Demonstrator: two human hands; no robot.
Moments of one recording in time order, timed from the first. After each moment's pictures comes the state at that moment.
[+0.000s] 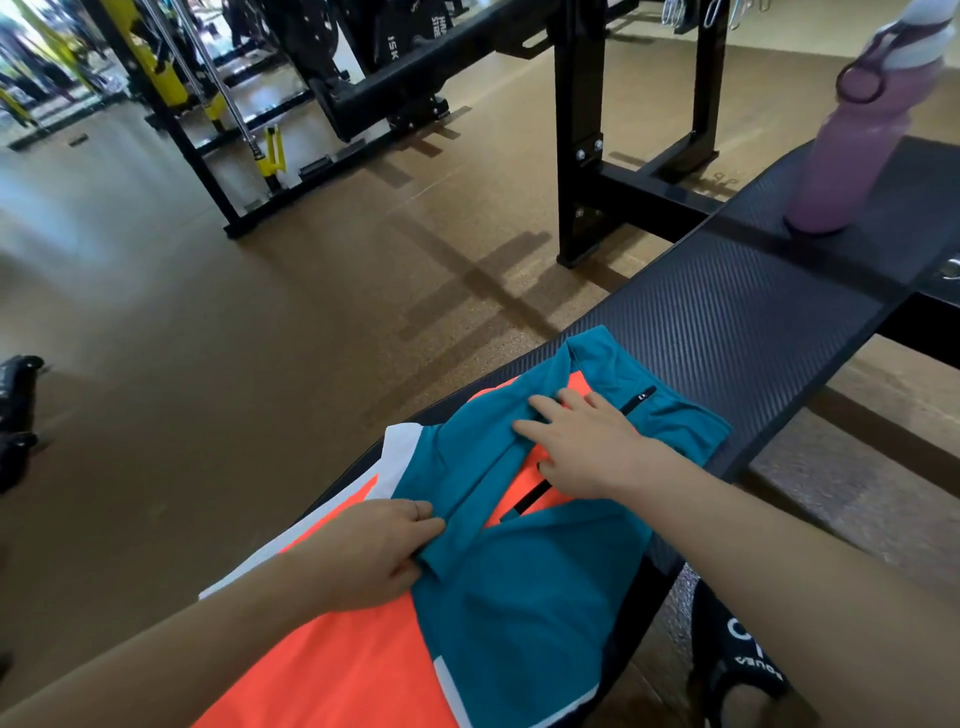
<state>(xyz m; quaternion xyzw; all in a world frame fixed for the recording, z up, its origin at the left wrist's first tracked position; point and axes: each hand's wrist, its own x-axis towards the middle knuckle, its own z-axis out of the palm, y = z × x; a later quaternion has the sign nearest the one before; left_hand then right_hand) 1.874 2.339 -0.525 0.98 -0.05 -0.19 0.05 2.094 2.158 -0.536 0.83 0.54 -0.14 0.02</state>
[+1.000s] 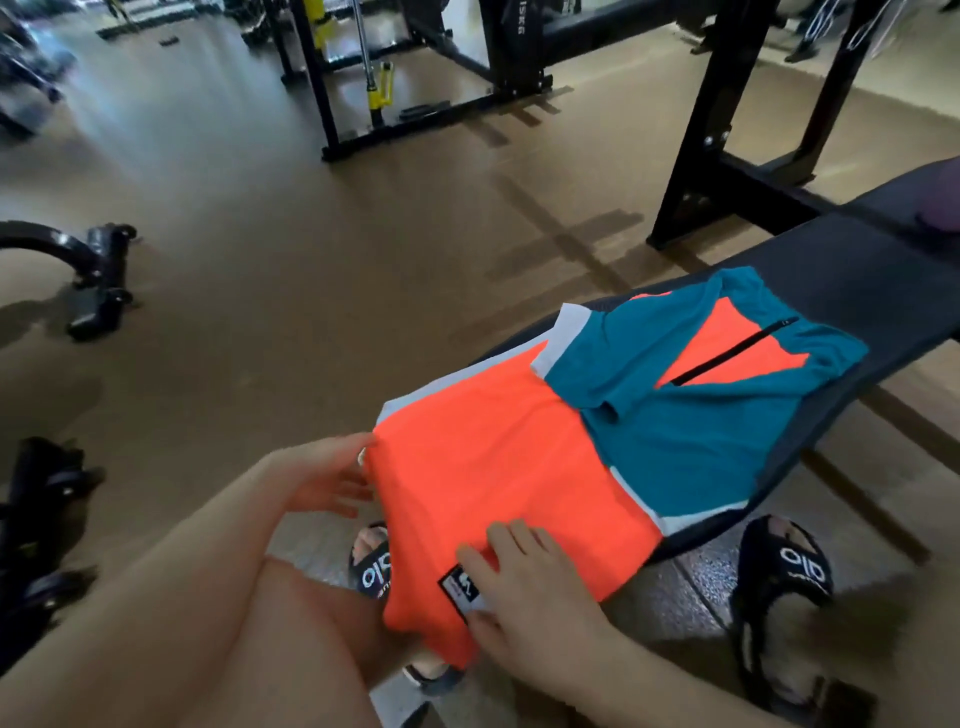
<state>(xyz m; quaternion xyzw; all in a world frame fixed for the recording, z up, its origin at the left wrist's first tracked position) 1.625 2.444 -0.551 0.55 0.55 -0.17 0.61 1.719 2.150 -0.556 0.75 0.65 -0.06 -0.12</state>
